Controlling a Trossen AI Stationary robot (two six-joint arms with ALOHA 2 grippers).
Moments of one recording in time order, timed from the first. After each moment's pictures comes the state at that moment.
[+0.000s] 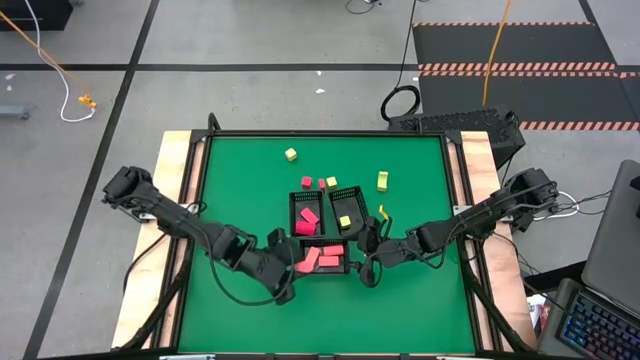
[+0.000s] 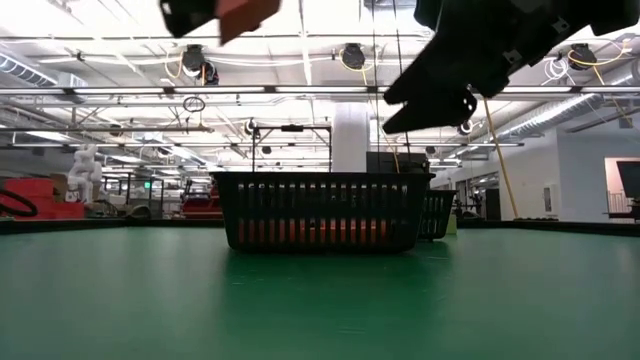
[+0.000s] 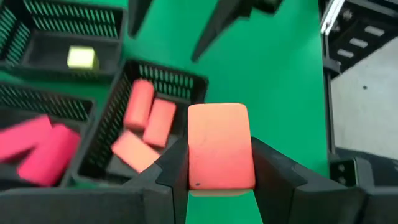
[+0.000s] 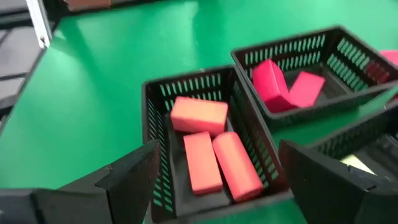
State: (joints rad) left arm -0.48 1.56 1.22 -0.45 -0.33 -0.62; right arm 0.38 1.48 0.71 0.16 0.39 0.44
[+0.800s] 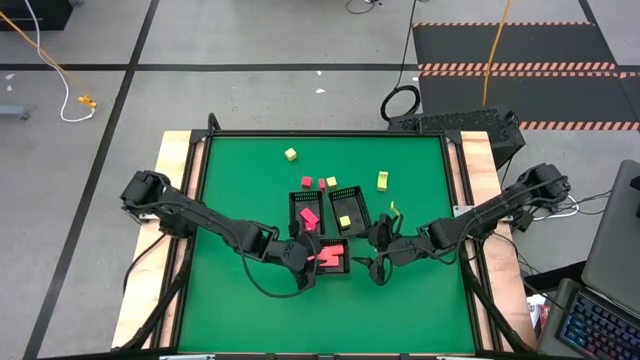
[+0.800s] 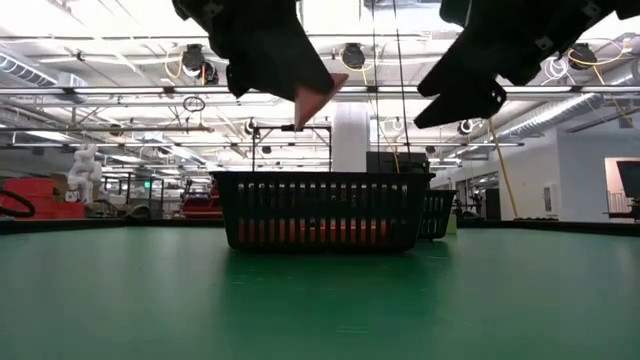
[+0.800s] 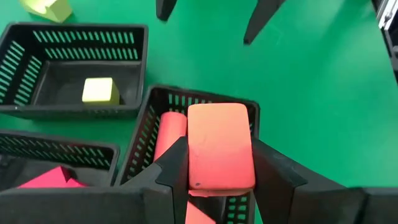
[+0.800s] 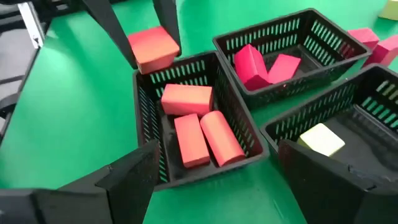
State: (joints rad) left arm -0.35 1.70 1.14 -0.19 -0.31 -0.42; right arm 0.40 1.34 0.68 0.01 0.42 0.54
